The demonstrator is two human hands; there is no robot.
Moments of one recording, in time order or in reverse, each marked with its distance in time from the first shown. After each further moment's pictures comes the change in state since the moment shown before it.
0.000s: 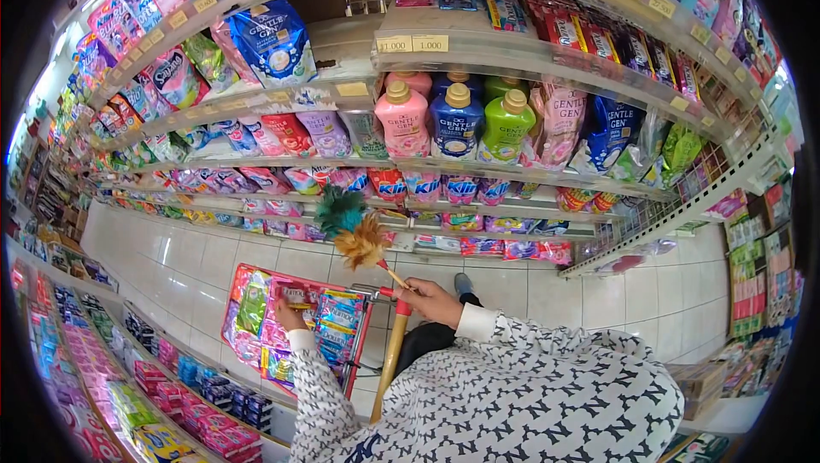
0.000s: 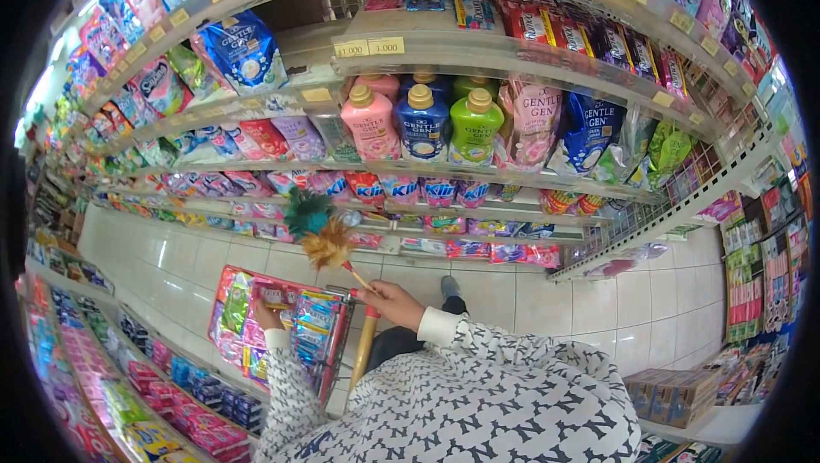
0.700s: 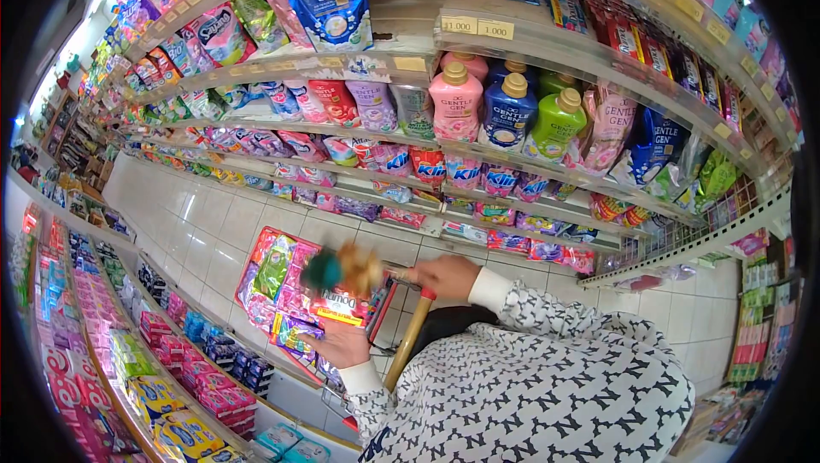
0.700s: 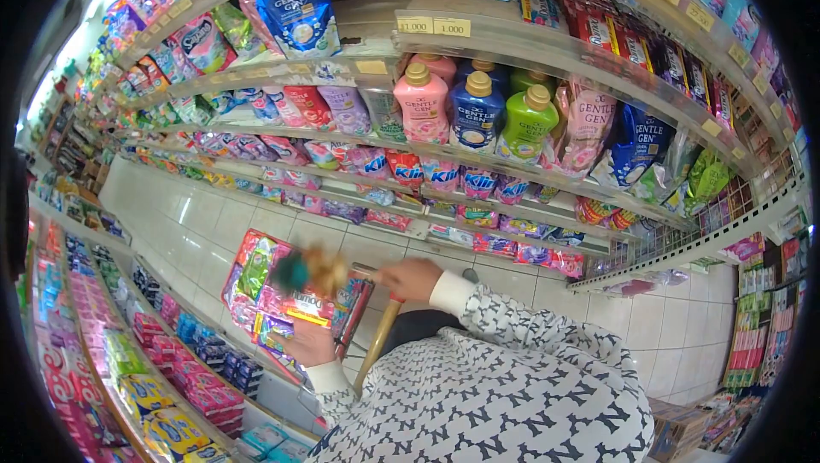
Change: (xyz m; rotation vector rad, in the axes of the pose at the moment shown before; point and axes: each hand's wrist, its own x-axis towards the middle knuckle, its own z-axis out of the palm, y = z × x) left_hand -0.219 0.128 0.075 -1.096 -0.185 -0.218; right_hand 0.037 -0.016 -0.010 -1.059 -0.183 -0.286
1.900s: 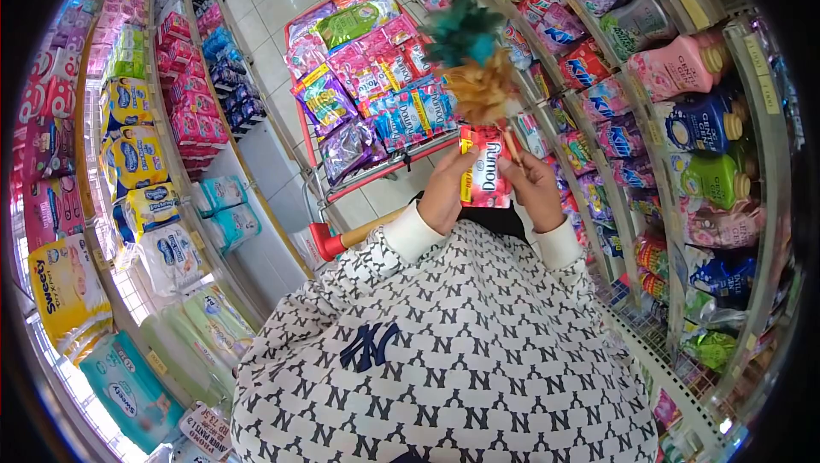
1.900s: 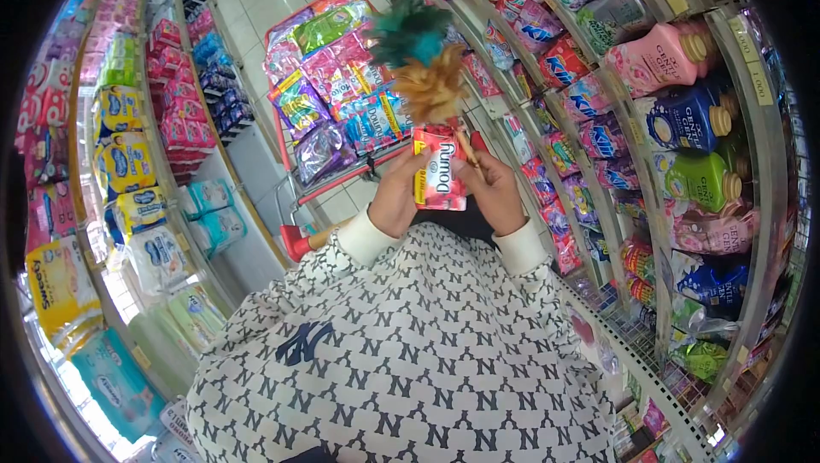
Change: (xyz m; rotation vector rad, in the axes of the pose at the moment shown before) left_hand -0.025 -0.076 0.013 0.462 0.278 -0.224; right_hand -0.001 -0.016 0.026 0.829 -0.134 0.231
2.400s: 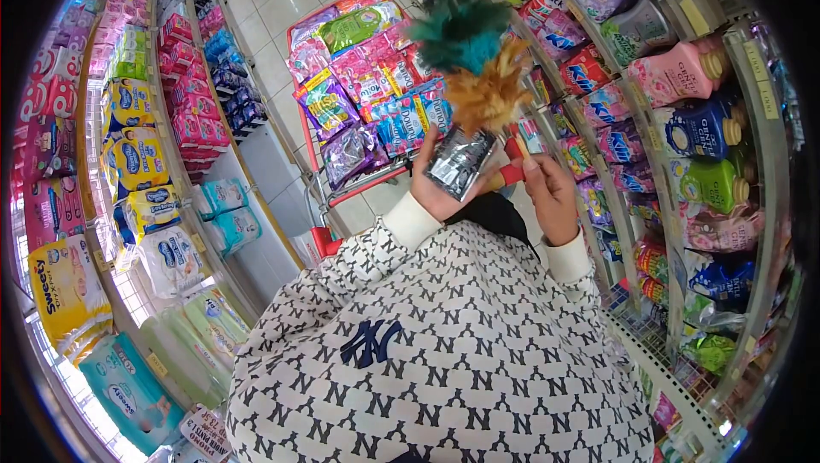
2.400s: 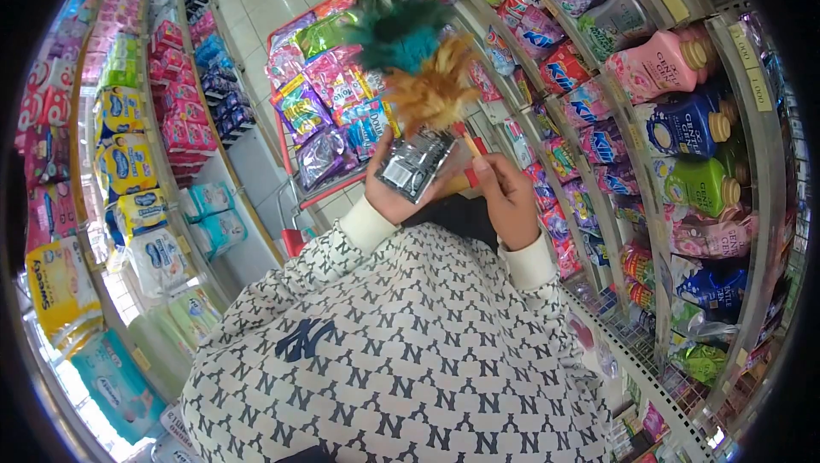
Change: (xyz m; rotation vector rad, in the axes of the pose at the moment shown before) left_hand 0.022 0.010 -0.024 -0.668 -0.255 -0.240; right_hand -0.015 -0.024 -0.002 -0.133 0.035 -0.192
